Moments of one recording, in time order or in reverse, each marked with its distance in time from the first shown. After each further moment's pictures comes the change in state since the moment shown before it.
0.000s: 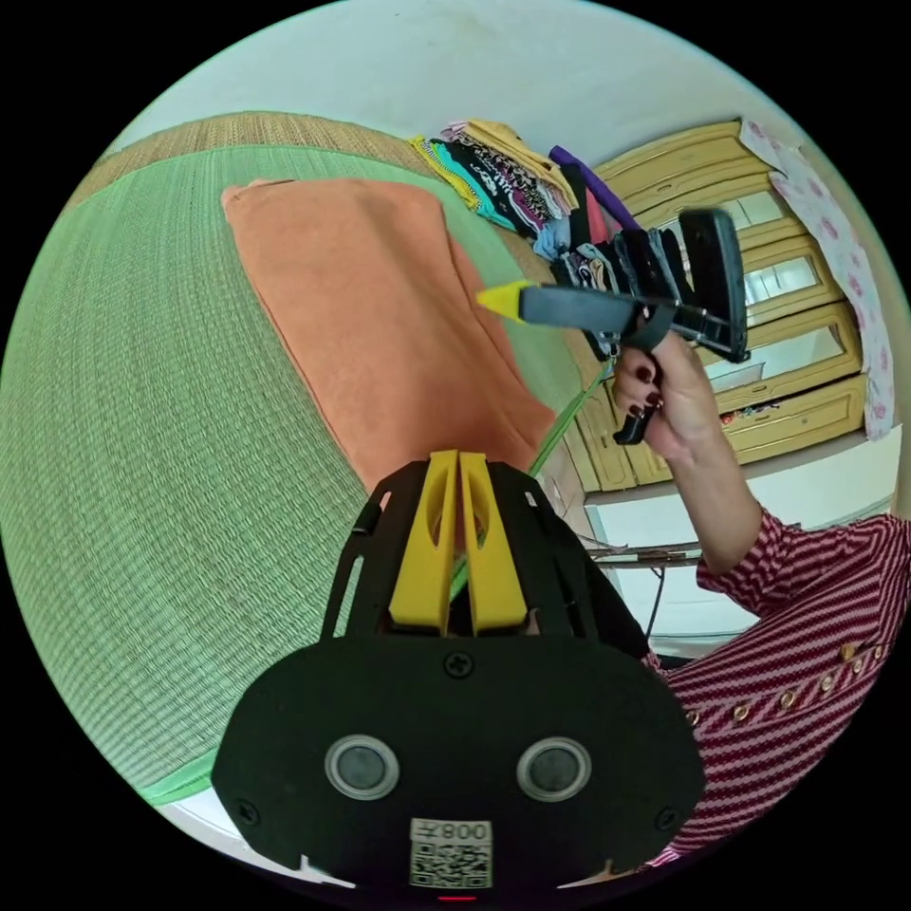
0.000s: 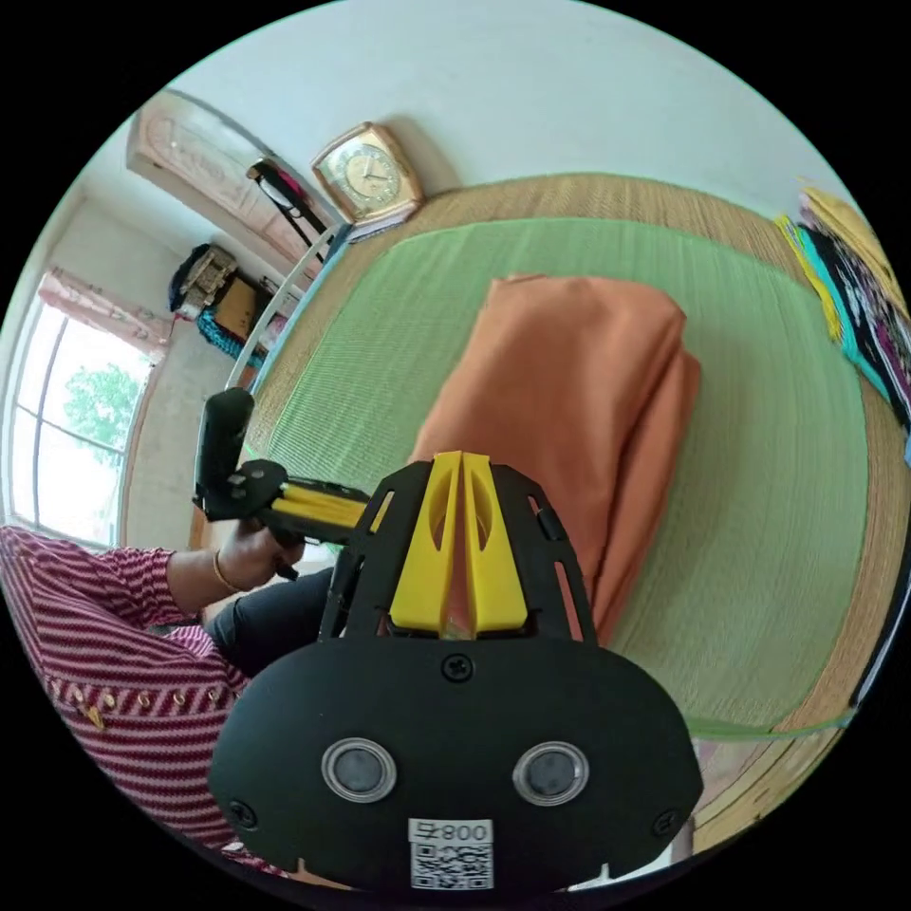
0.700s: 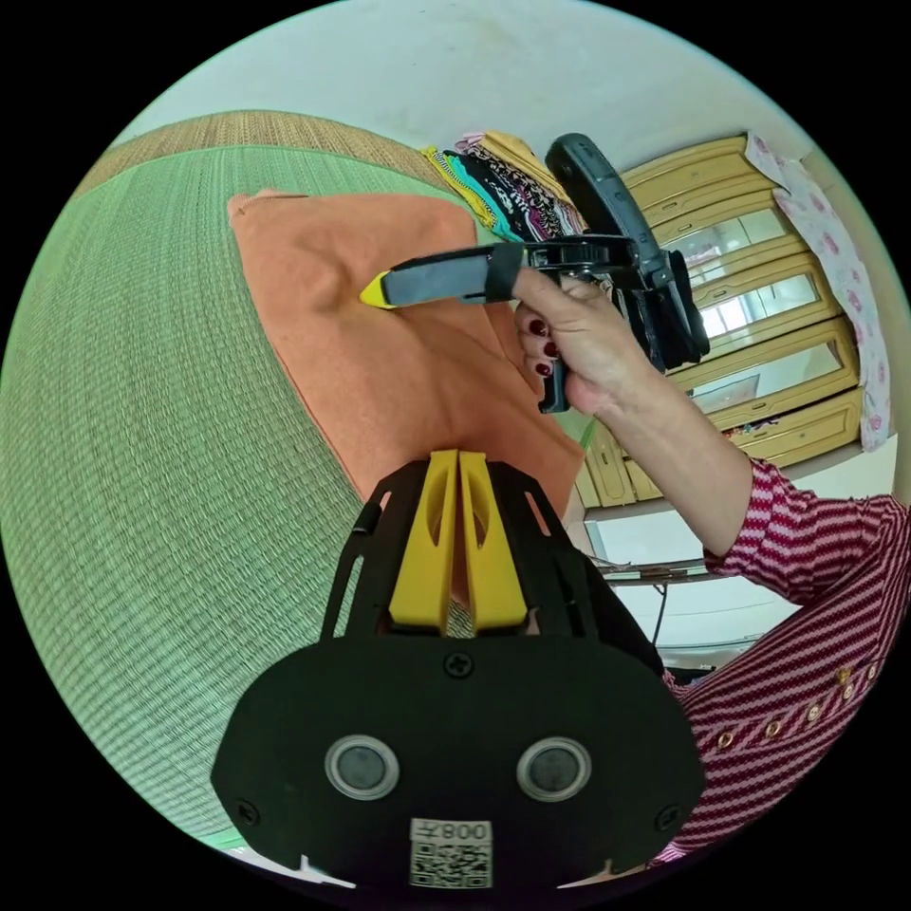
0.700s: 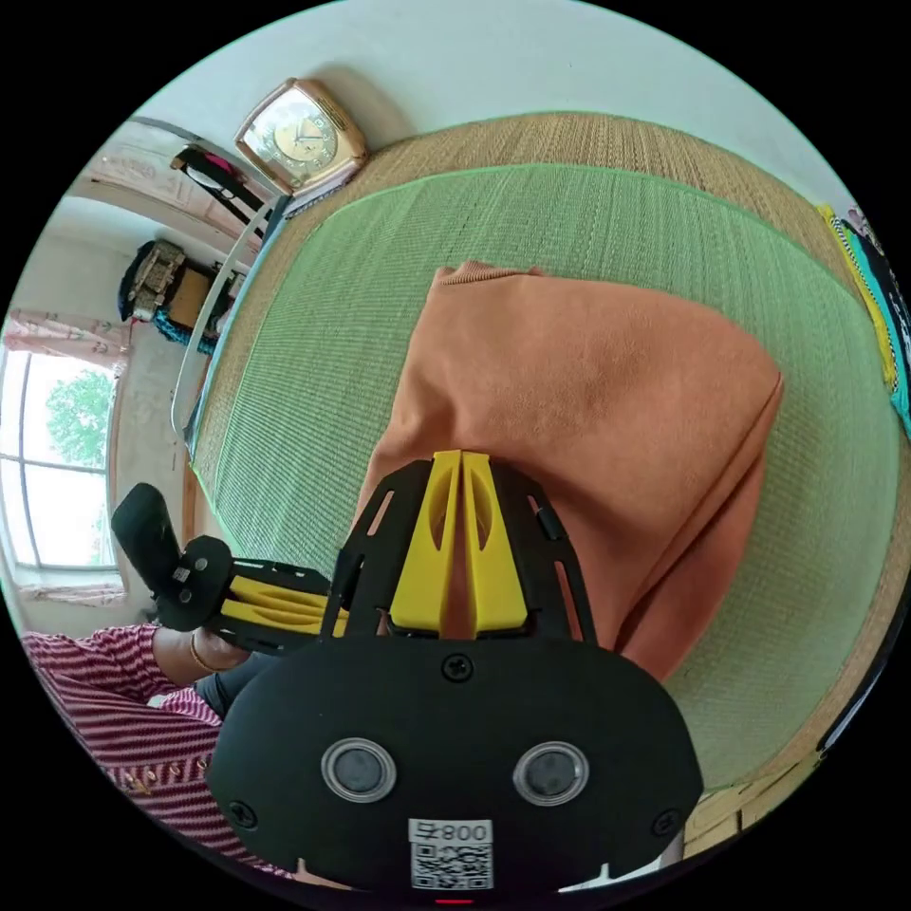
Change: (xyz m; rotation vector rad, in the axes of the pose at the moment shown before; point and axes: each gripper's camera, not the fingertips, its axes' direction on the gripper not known) left arm -0.076 -0.029 -0.010 0.044 0.040 -0.007; right arm 0.032 -0.090 0.084 -0.129 0.007 0.088
